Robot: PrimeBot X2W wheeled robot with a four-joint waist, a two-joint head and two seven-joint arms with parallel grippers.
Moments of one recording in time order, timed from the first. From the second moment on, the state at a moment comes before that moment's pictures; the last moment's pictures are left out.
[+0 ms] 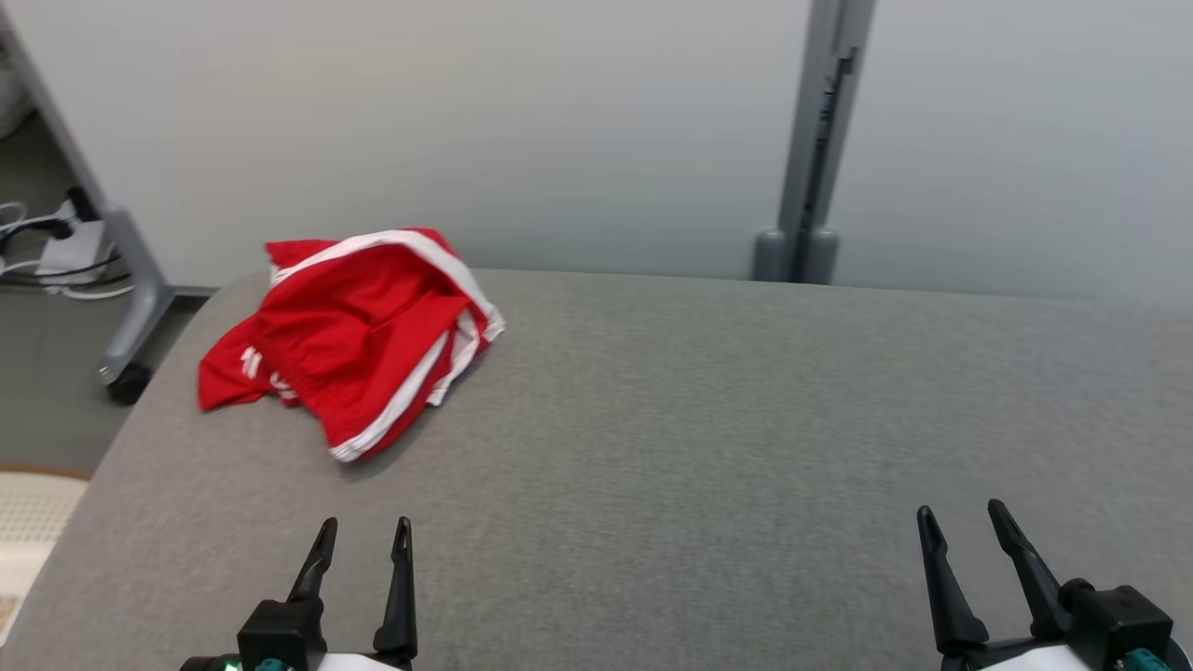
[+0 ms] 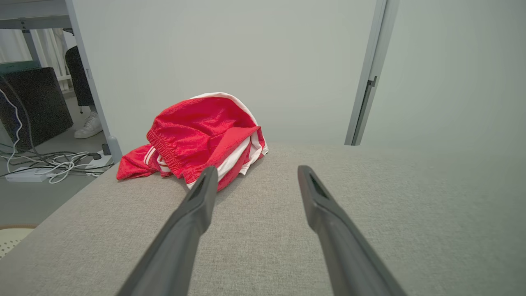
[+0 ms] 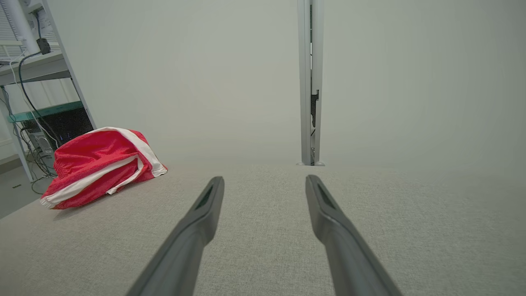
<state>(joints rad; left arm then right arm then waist) 0.05 0.05 -0.14 0.26 -0.17 0.08 -0.26 0.08 -0.05 0.04 0.18 0.18 0.13 -0.26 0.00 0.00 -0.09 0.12</state>
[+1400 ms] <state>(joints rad) -0.24 0.16 -0.14 0.32 -0.11 0.00 -0.15 -0.01 -0.05 0.04 0.17 0.16 0.13 -0.26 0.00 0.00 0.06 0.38</state>
